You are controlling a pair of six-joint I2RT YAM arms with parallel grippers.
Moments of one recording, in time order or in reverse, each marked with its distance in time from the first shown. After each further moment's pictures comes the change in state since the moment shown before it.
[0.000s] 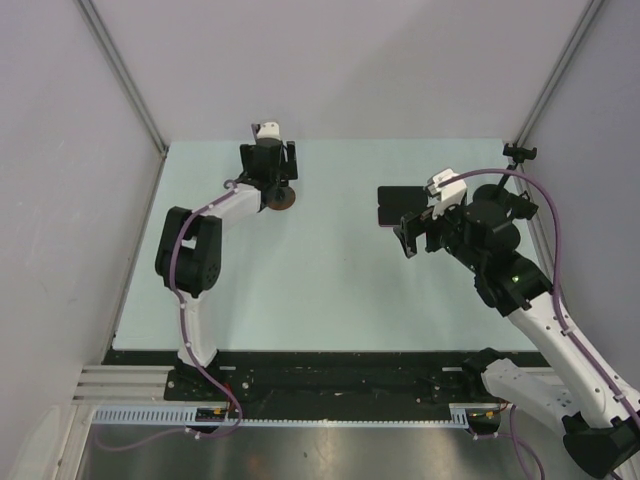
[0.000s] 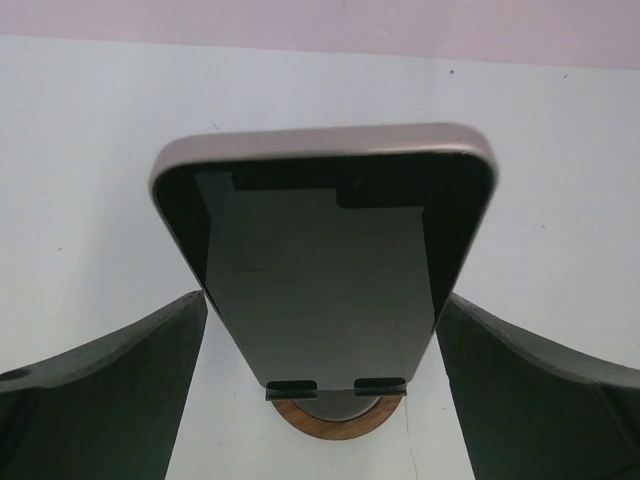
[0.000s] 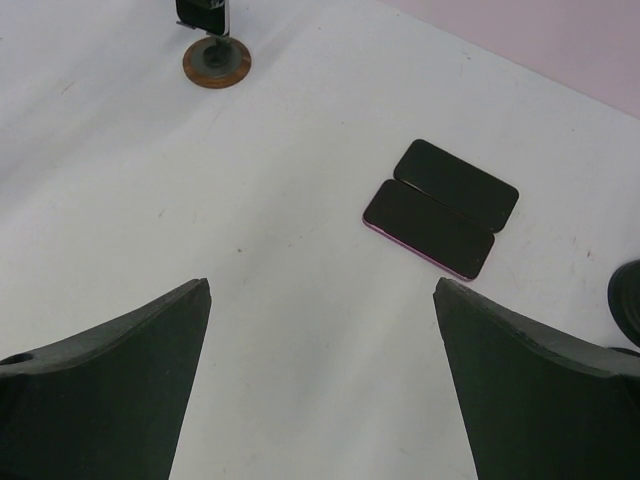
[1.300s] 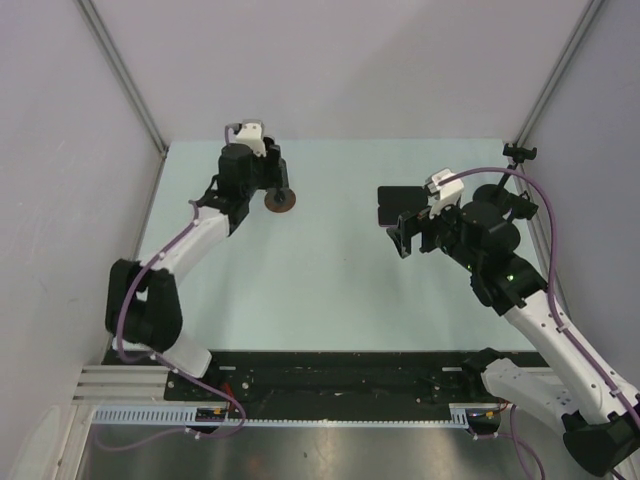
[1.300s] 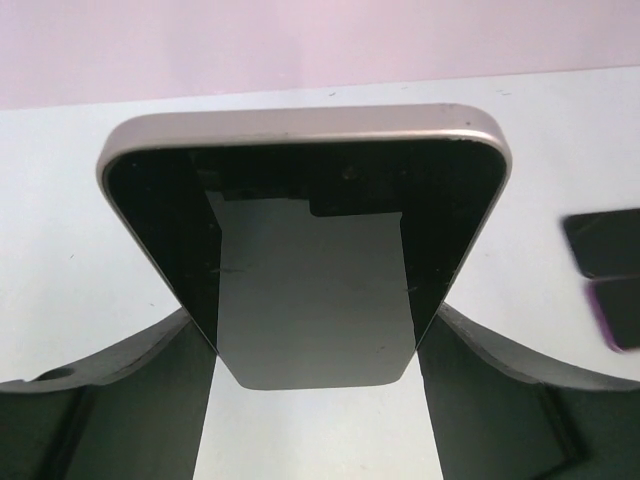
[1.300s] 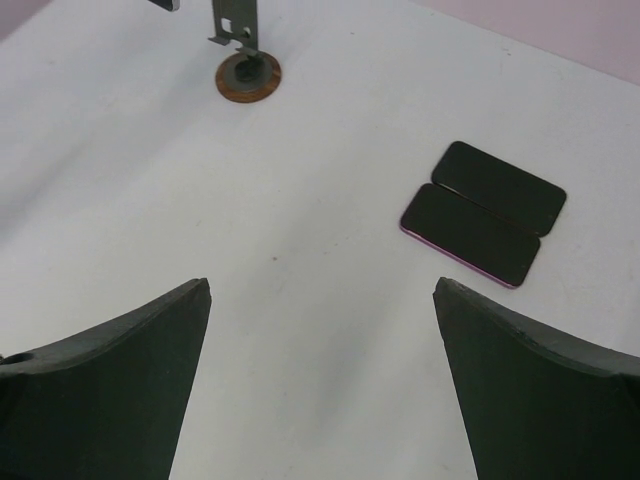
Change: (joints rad) left arm 0.012 -0.392 -0.261 -0.026 0.233 0.048; right arm 0.013 0.009 -0.034 0.042 -0.023 0.057
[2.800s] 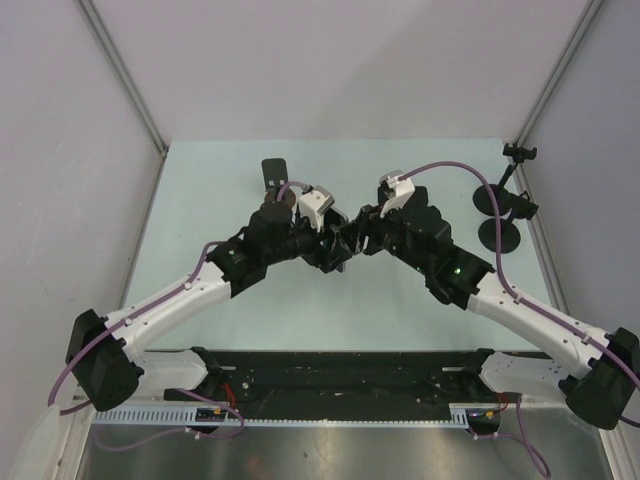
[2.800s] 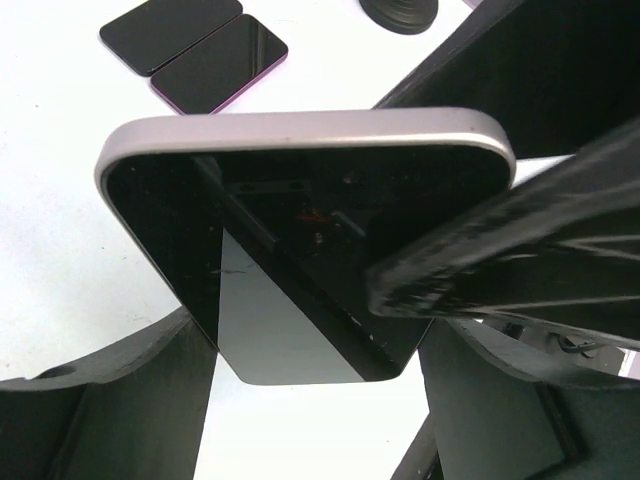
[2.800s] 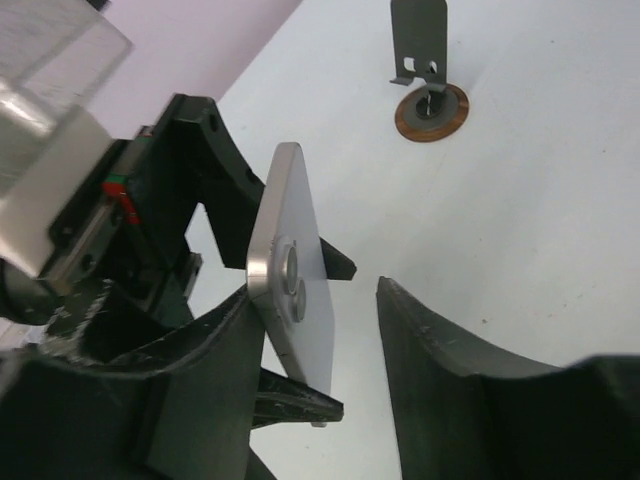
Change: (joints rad) left arm -0.466 -0.419 -0.258 -0.216 0.361 -0.074; right arm 0.307 0.207 0.000 0.330 0.080 0.418
